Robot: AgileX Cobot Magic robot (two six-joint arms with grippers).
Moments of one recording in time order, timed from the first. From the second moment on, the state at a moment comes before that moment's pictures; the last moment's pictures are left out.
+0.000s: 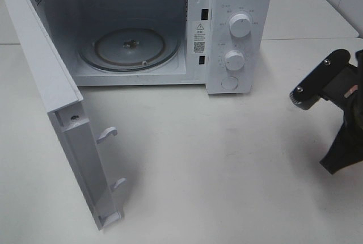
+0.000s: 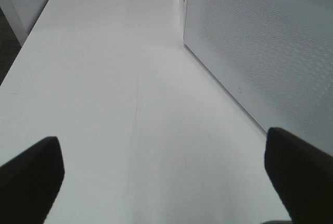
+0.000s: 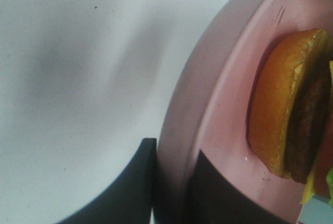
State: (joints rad) left arm 0.06 0.00 -0.52 -0.07 1.08 0.03; right arm 0.69 1.44 -0.61 -0.94 0.96 0.78
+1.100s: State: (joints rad) left arm 0.06 0.00 -0.52 -0.07 1.08 0.03; right arm 0.48 1.89 -0.73 -1.00 0.86 1.12
